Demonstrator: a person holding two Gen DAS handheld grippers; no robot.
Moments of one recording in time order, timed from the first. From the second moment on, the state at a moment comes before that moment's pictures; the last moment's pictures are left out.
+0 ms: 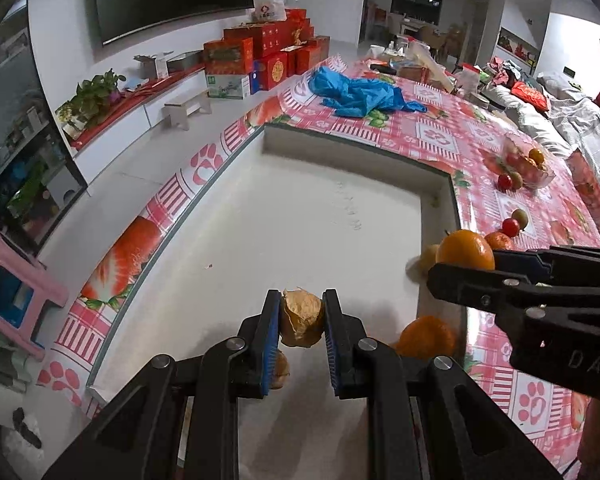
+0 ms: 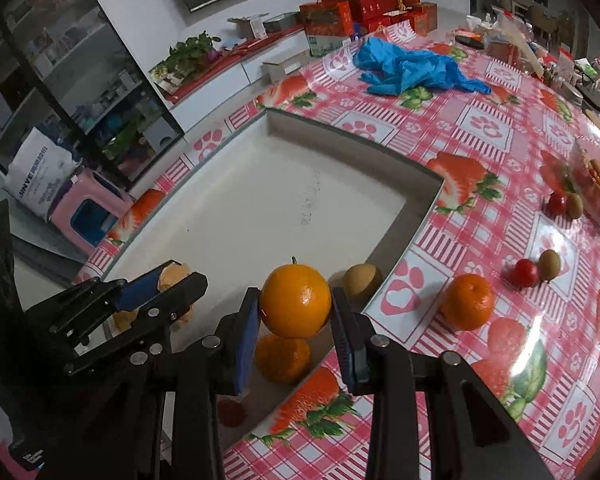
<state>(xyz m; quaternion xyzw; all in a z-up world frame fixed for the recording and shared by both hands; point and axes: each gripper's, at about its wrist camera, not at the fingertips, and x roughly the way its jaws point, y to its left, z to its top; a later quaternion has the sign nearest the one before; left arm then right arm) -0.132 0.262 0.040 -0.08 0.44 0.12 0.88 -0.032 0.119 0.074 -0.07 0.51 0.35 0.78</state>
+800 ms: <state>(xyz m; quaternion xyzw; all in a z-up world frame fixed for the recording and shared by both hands) -0.141 0.262 0.045 -0.07 0.43 0.16 0.89 -0.034 0.124 0.075 -0.07 0.51 0.36 0.78</state>
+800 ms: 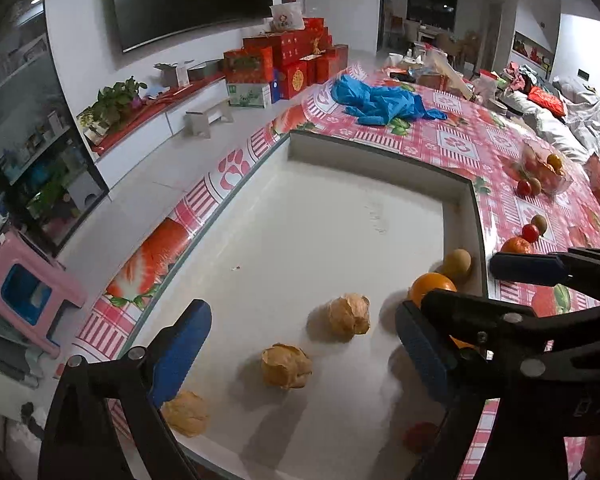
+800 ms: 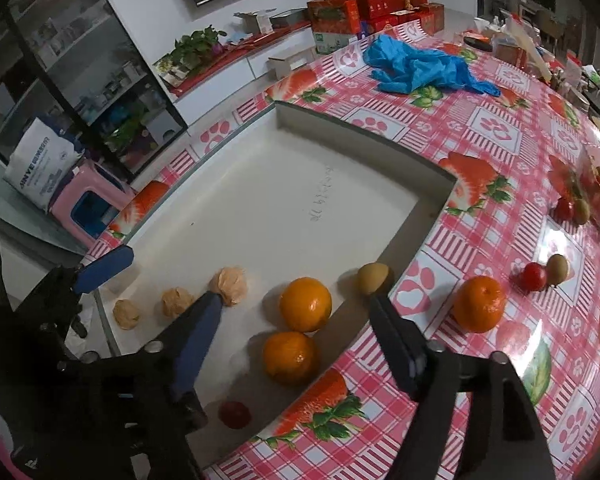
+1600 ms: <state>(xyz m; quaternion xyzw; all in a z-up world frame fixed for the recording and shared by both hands) -0.133 0.225 0.072 -0.08 0.41 0.11 0.90 0.043 -0.001 0.062 0.02 0.54 0.19 0.82</state>
